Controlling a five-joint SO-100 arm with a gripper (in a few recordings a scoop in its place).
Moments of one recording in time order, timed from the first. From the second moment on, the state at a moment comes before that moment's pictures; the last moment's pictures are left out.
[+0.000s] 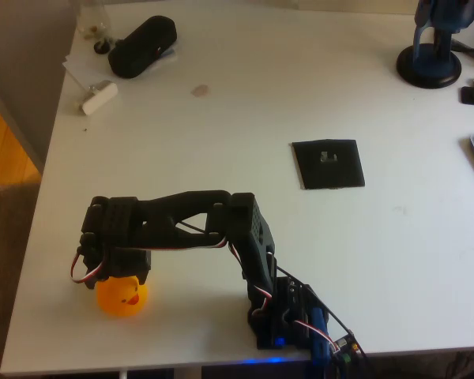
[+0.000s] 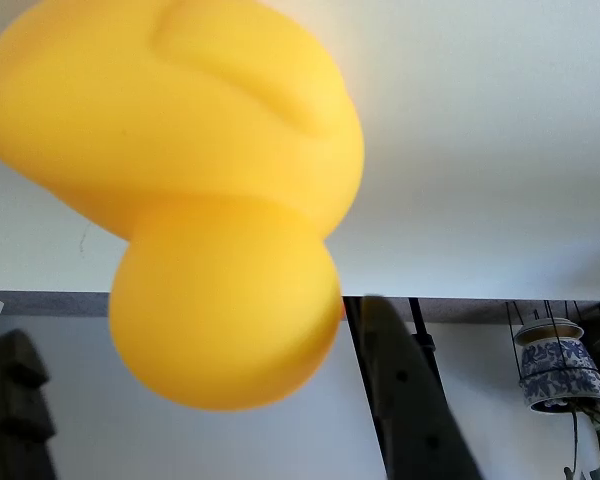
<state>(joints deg) -79.9 80.3 87.1 78.2 -20.2</state>
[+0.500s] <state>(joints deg) -79.9 80.3 87.1 78.0 -20.2</state>
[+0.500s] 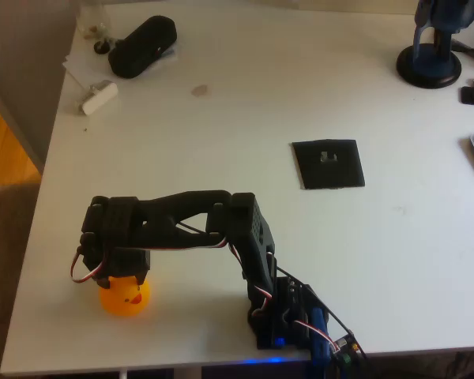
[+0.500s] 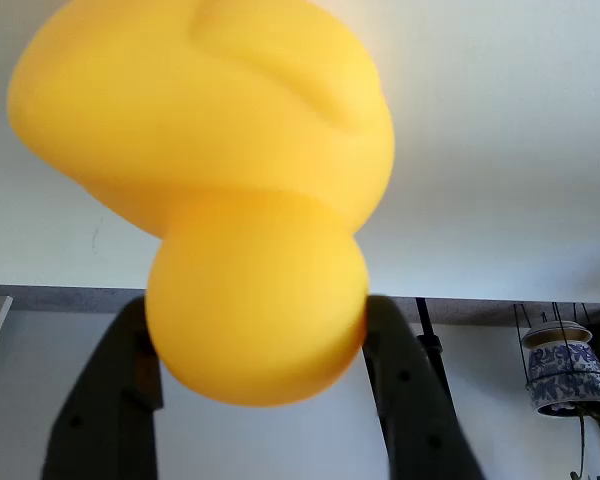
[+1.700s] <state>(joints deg) -39.0 105.0 77.3 78.3 -20.2</state>
